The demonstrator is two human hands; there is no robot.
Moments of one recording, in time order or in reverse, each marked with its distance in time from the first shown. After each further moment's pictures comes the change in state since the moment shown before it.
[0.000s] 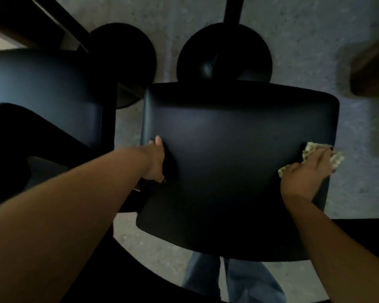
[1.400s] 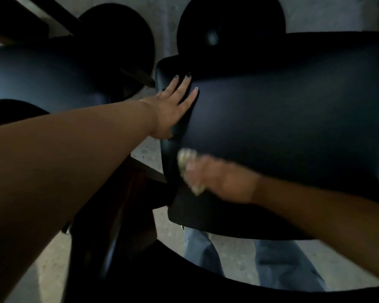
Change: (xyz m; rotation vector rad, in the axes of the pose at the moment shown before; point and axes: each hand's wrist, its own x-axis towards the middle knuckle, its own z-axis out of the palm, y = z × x) left_hand 0.073 -0.059 -0.028 0.613 0.346 0.357; right_hand -0.124 -0.130 0.060 0.137 -0.390 -1.618
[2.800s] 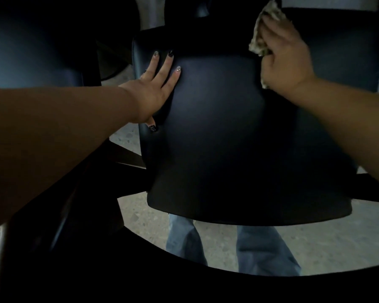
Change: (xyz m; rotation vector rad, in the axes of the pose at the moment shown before) left_hand 0.006 0.017 0.002 0.002 0.040 -0.072; right_hand -0.021 0.082 -0.032 -0.008 -0.223 1.672
